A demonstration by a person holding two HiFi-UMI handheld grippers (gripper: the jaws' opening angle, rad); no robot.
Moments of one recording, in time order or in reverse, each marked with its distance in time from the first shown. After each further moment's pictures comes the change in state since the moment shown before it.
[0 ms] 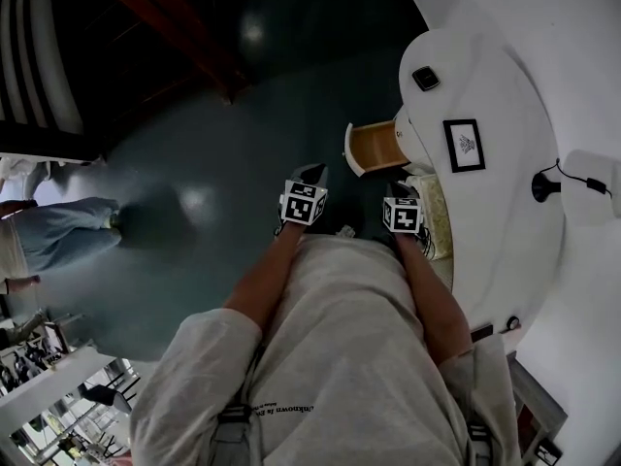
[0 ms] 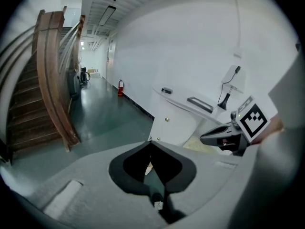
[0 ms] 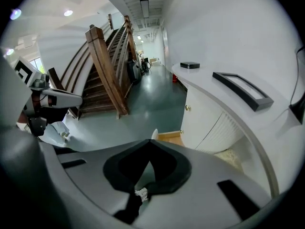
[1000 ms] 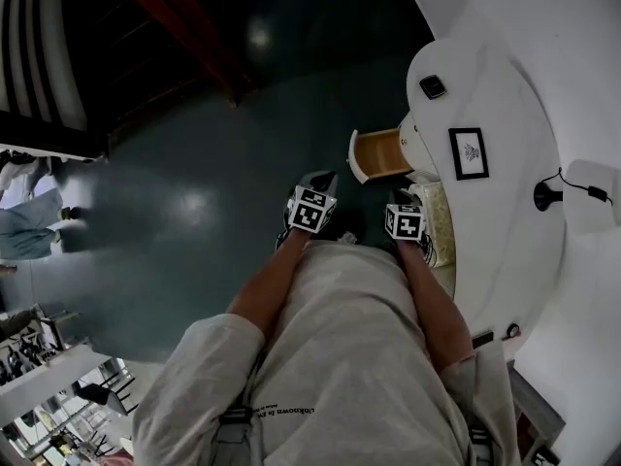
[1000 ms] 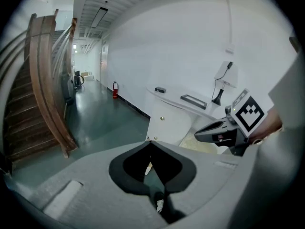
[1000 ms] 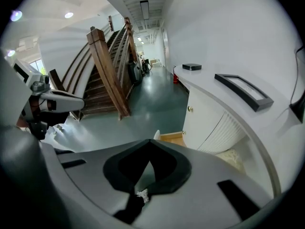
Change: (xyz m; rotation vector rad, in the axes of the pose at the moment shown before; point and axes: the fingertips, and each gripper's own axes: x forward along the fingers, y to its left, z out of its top) left arm -0.004 -0.013 -0.002 0.075 0.001 -0.035; right arm -0.004 0.011 0.002 0.012 -0.015 0.012
